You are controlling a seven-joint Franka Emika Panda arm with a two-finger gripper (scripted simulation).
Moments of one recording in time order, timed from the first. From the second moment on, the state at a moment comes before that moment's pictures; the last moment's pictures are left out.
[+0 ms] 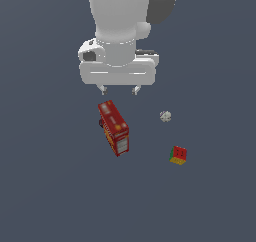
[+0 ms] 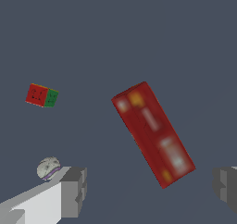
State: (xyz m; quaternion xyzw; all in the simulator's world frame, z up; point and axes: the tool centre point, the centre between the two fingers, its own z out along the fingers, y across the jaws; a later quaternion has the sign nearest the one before) arm -0.006 -0.026 0.330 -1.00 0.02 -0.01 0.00
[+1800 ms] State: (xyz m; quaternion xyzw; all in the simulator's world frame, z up) arm -0.035 0.098 0.197 -1.00 -0.08 0.00 -0.02
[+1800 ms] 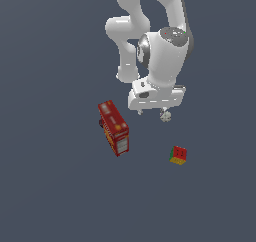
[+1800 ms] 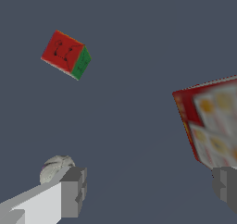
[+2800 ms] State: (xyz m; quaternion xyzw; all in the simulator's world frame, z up) arm -0.135 0.209 0.089 -0.98 -0.17 0.00 0.00
